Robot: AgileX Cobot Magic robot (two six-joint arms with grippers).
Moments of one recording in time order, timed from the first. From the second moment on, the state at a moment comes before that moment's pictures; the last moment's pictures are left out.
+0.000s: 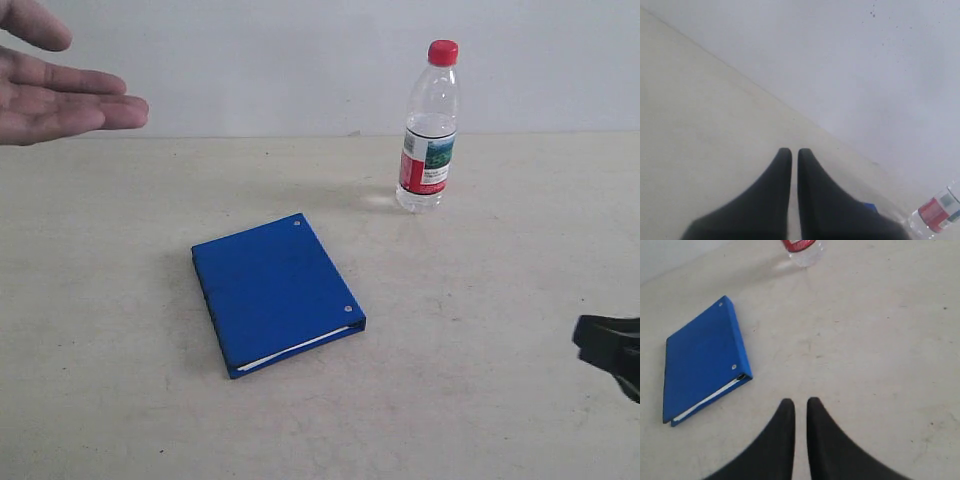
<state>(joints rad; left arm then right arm) 0.07 0.00 0.00 -0.19 0.19 -0.39 0.40 0.76 -0.17 0.22 0.05 0.30</state>
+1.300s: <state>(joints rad) 0.07 1.93 -0.66 -1.73 0.95 1.58 0.19 2.00 -1.33 0.97 0.86 -0.70</state>
